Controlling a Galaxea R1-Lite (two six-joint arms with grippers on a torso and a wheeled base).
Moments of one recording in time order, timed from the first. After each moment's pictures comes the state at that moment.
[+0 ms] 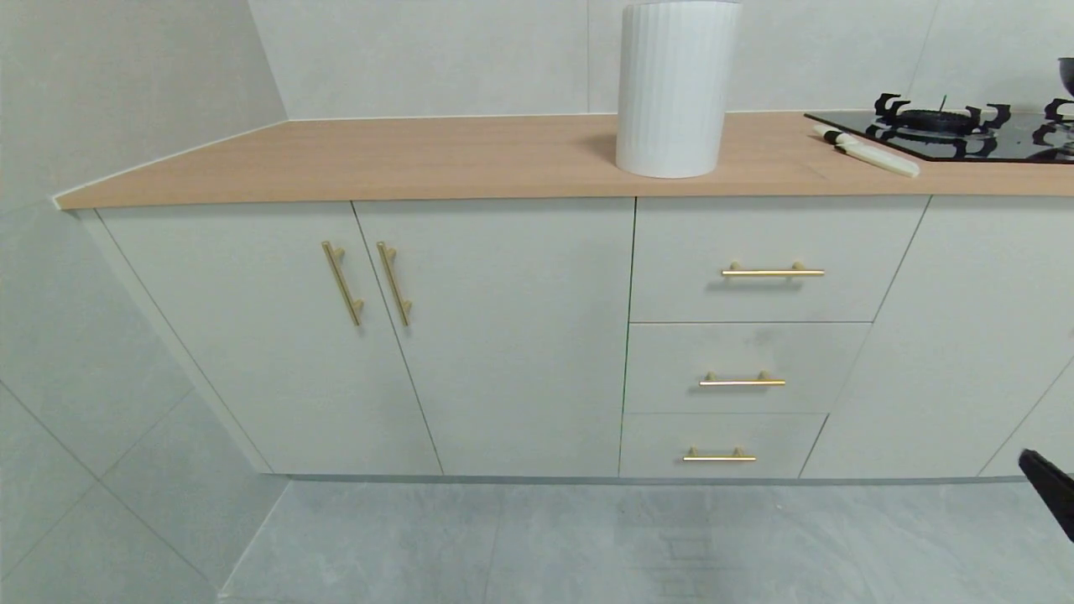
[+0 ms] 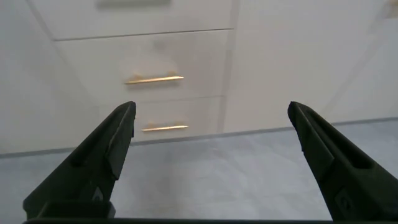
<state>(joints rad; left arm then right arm) 0.00 0.00 0.00 0.00 0.04 -0.01 0.20 0.85 -0.03 -0.75 -0.37 0.01</state>
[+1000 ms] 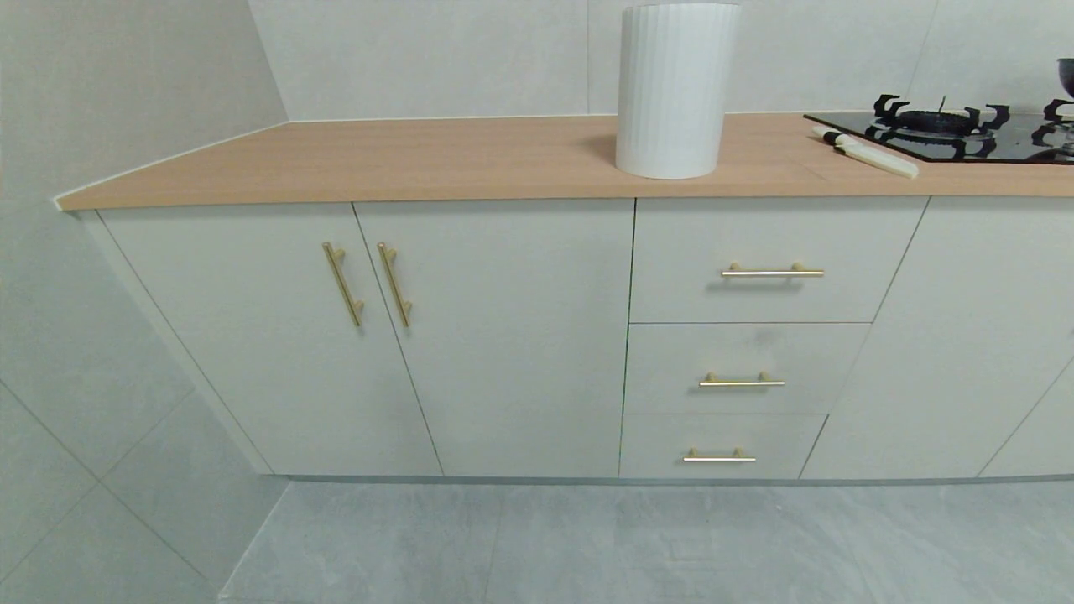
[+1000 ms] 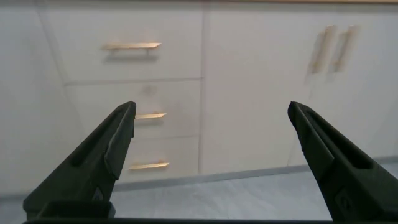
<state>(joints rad) 0.00 0.00 0.00 0.00 0.04 -0.01 0.00 0.01 -0.05 -0.17 -0.12 -0.07</state>
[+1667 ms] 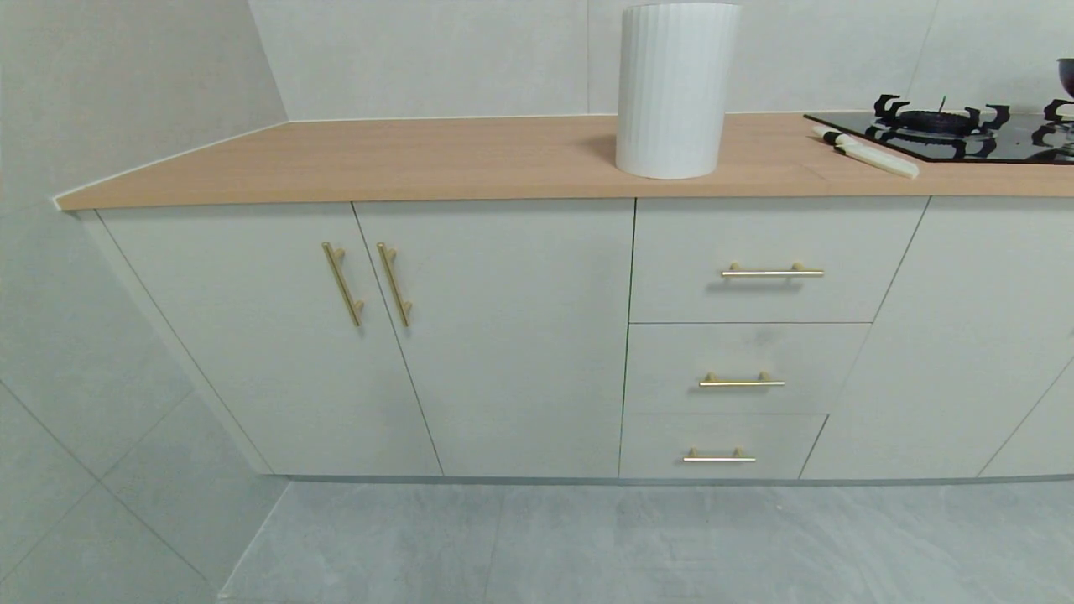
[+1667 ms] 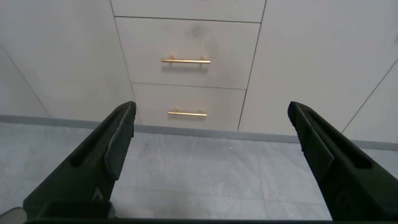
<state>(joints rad) 0.00 0.00 0.00 0.00 0.04 -0.01 0.00 0.00 0.00 -0.01 0.04 -0.04</state>
